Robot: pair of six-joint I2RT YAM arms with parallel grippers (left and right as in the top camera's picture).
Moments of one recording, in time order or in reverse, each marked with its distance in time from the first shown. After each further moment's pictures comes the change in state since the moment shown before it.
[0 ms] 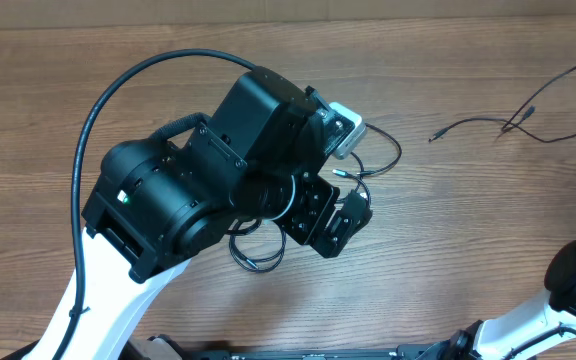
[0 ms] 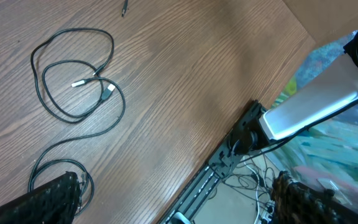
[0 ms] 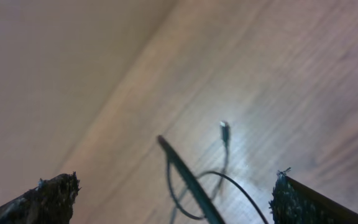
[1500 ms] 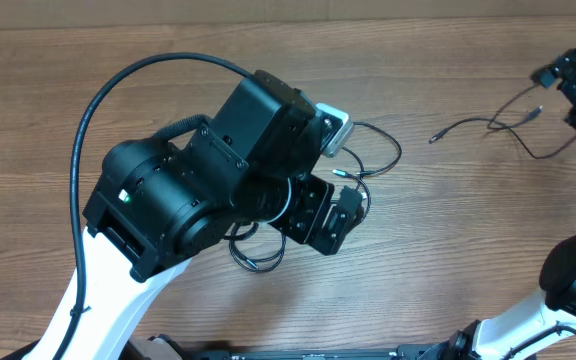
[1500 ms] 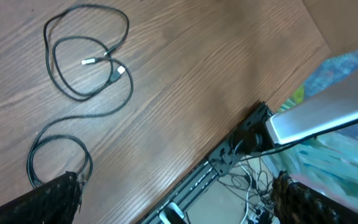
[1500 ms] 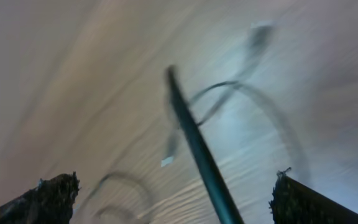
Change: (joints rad) left arm 0.000 0.002 0.000 -0.051 -0.047 -0.105; right arm 0.061 0.000 -0.008 -0.266 -0.206 -0.146
